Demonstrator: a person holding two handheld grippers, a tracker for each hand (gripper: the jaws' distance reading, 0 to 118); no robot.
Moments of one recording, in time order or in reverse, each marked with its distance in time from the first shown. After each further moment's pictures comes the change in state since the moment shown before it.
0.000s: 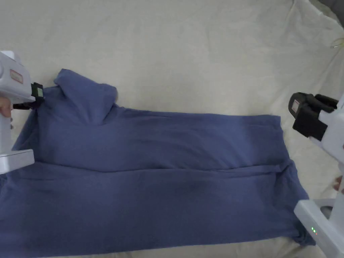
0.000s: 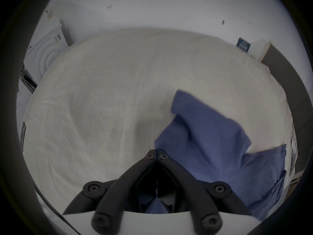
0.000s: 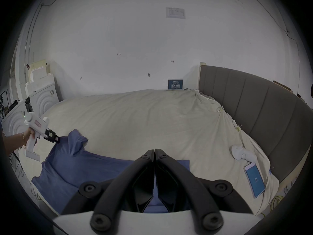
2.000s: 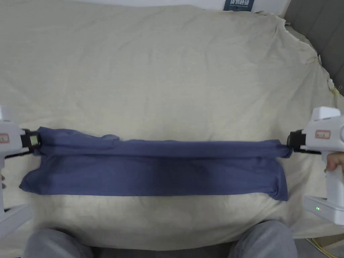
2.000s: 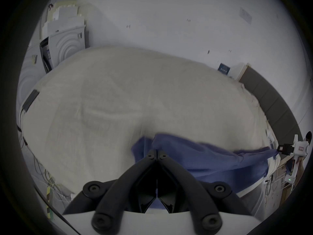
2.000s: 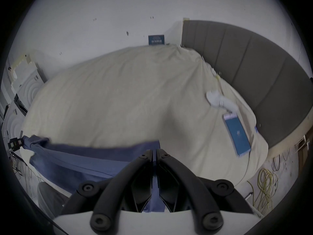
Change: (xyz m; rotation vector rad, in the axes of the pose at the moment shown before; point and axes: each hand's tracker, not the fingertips) left arm -0.069 -0.210 0.153 0.118 -0.083 0.122; right arm 0.066 -0.088 0.038 -0.404 -0.106 -0.084
